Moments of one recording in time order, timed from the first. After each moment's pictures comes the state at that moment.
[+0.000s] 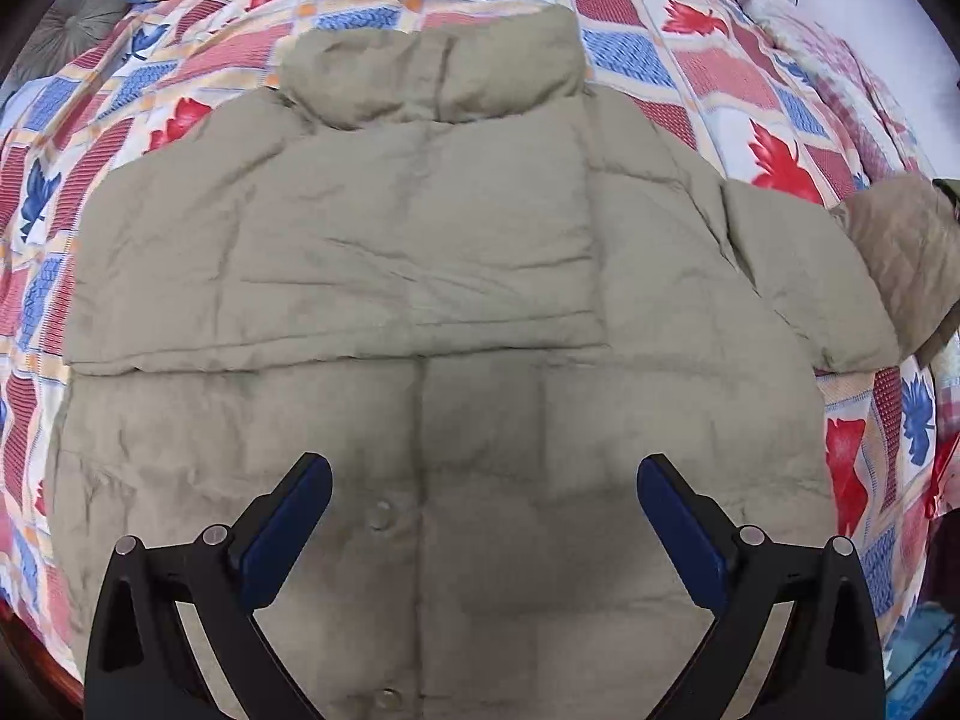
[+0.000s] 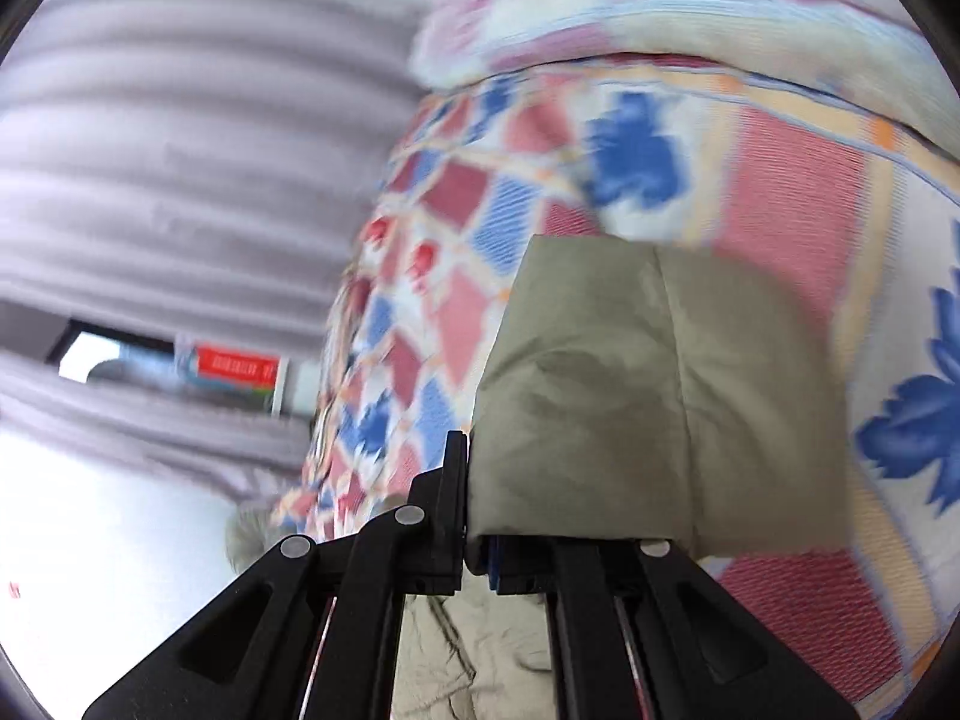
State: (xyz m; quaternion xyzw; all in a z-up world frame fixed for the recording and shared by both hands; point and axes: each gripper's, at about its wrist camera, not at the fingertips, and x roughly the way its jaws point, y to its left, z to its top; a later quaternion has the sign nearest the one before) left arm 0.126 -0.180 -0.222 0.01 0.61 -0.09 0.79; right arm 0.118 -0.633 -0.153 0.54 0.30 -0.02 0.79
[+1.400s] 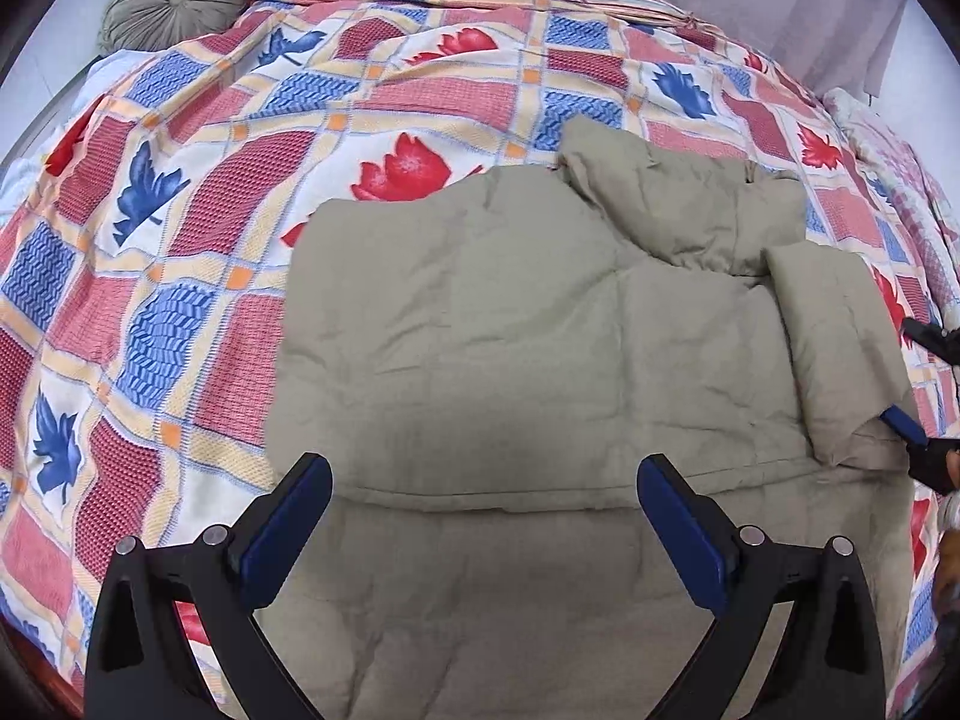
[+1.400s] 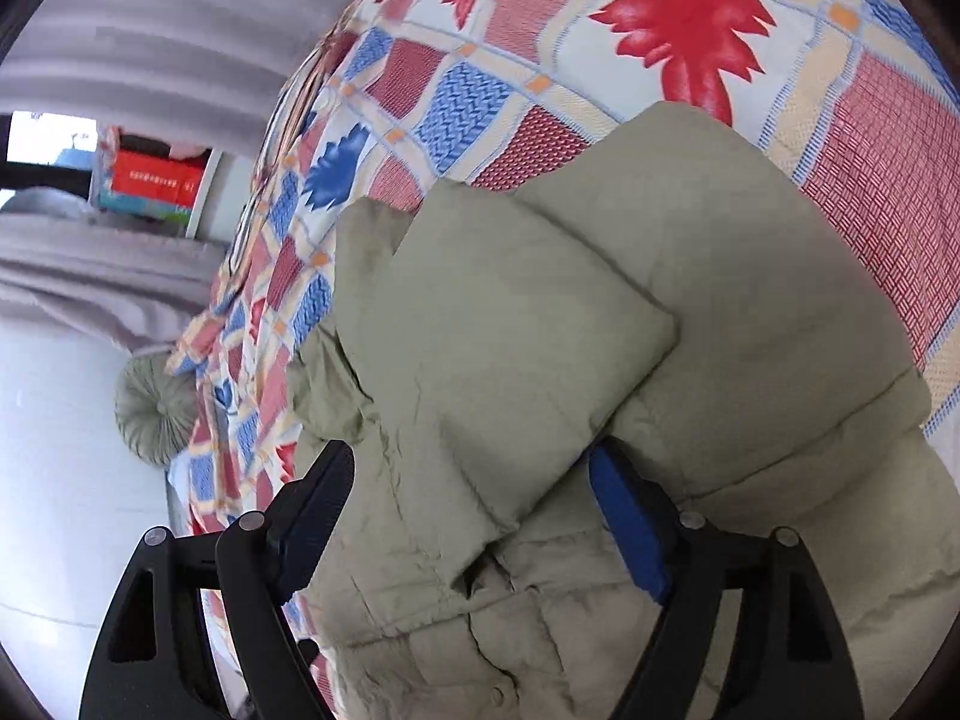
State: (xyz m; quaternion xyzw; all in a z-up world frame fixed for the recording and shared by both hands) left arm 0.179 0.018 -0.208 -0.02 0.55 -0.02 0.83; right arm 0.177 -0.368 -0.219 0.47 0.46 -0.04 0.75
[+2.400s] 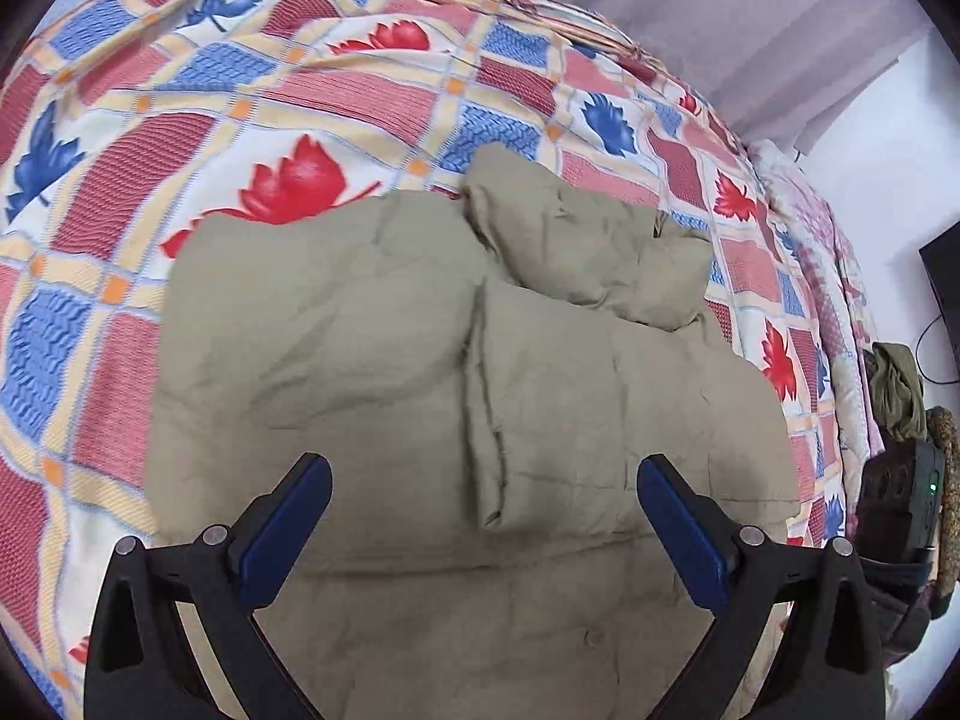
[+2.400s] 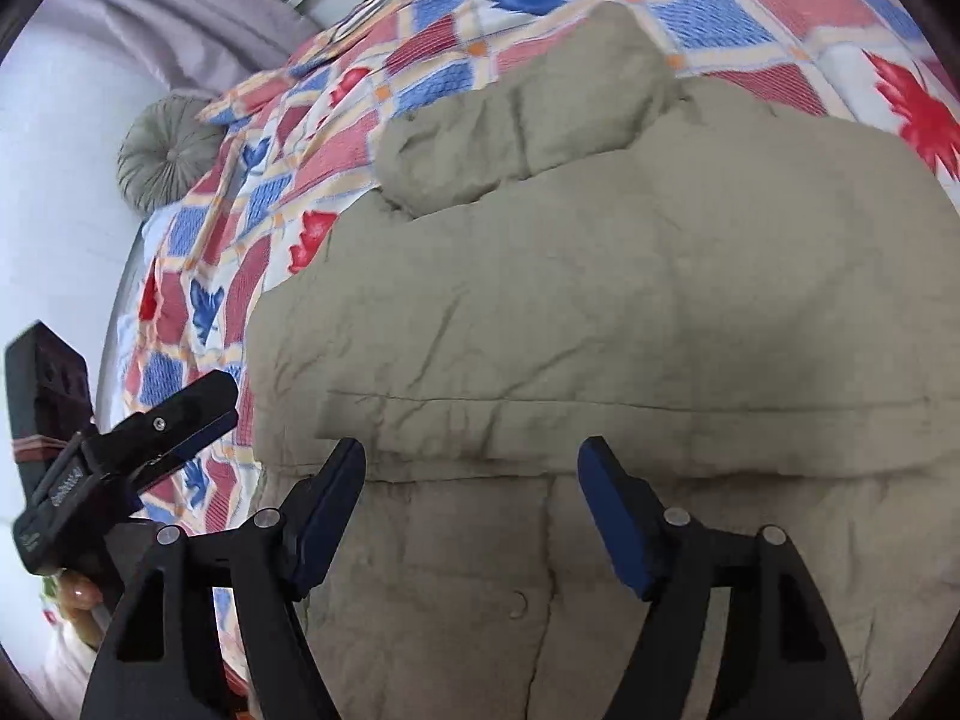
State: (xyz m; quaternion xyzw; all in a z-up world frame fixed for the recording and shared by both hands) left arm 0.223 0.006 -0.205 -0.15 0.56 -0.14 0.81; right arm 0.177 -0.243 -0.213 0.26 0.56 0.10 0.78
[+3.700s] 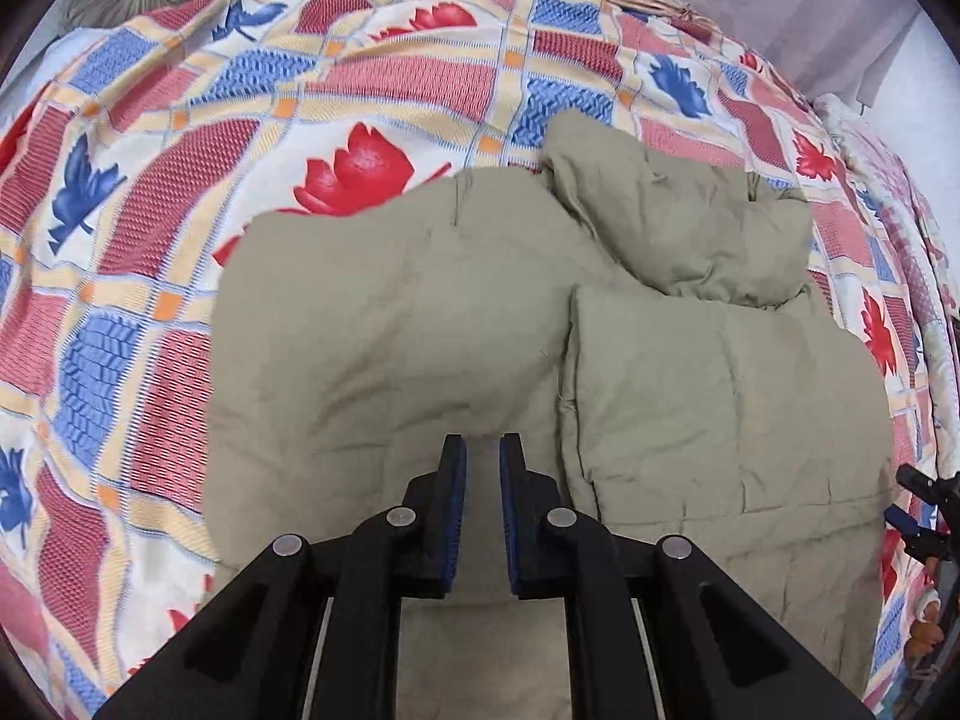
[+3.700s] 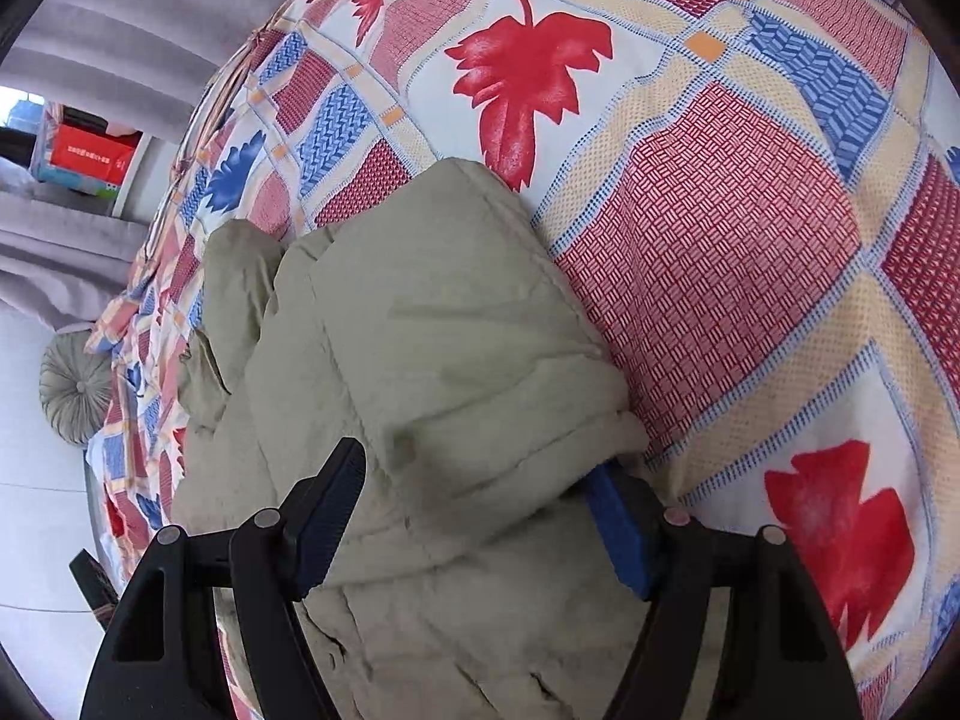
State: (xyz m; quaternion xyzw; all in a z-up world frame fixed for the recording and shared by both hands) left arm 0.229 0.010 -0.224 -0.05 0.57 -0.07 0.82; right arm 0.133 -0.439 -0.232 0.38 0.53 -0.09 0.75
